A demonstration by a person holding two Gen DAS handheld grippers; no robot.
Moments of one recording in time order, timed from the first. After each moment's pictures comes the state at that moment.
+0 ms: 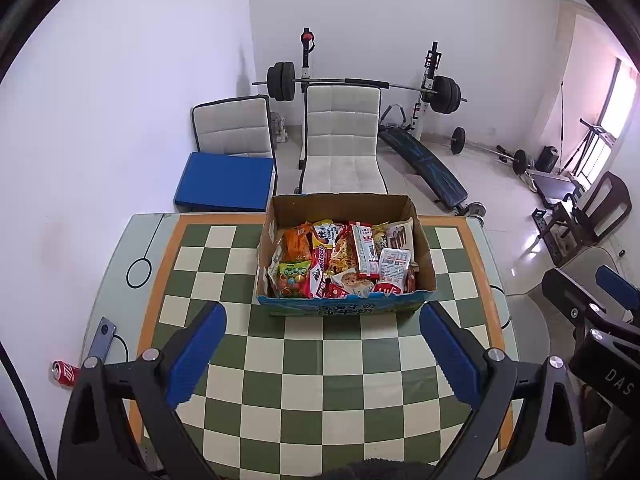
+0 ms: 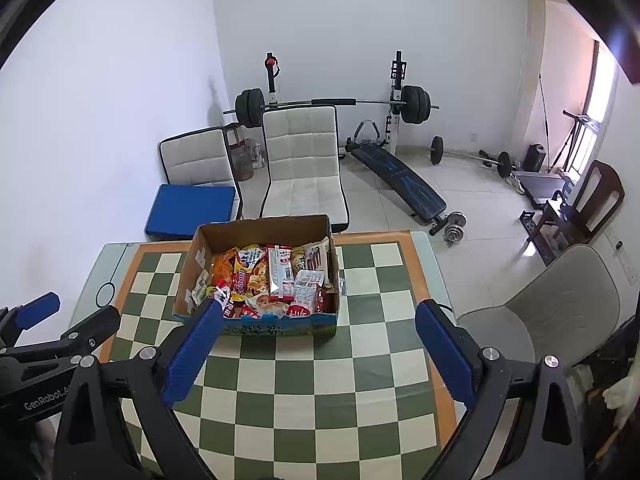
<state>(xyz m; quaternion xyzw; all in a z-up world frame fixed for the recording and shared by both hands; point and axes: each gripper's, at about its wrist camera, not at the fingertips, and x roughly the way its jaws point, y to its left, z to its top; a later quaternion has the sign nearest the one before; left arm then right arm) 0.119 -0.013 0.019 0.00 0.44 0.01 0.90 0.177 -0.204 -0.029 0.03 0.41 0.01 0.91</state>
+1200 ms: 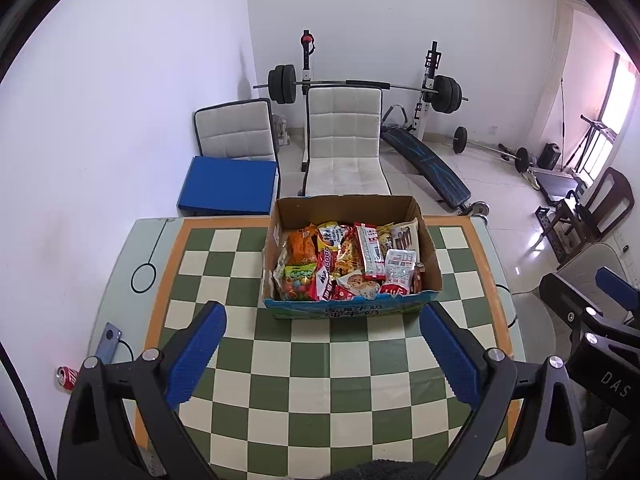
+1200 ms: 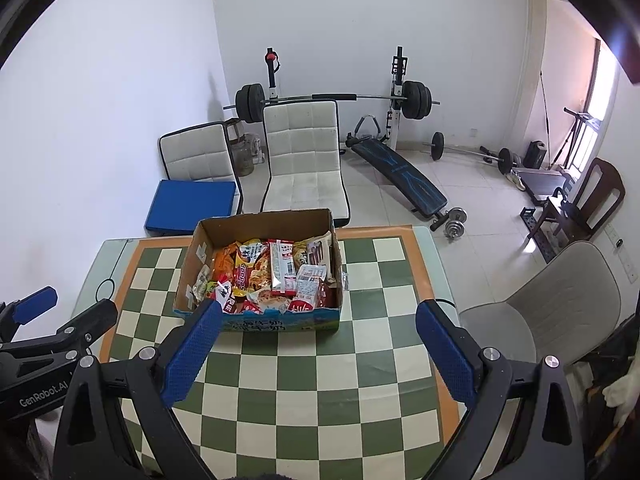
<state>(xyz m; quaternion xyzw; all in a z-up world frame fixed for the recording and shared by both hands) 0.116 -0.008 0.016 0.01 0.44 0.01 0.90 0.177 -0.206 -0.038 0.03 0.42 0.01 0.91</state>
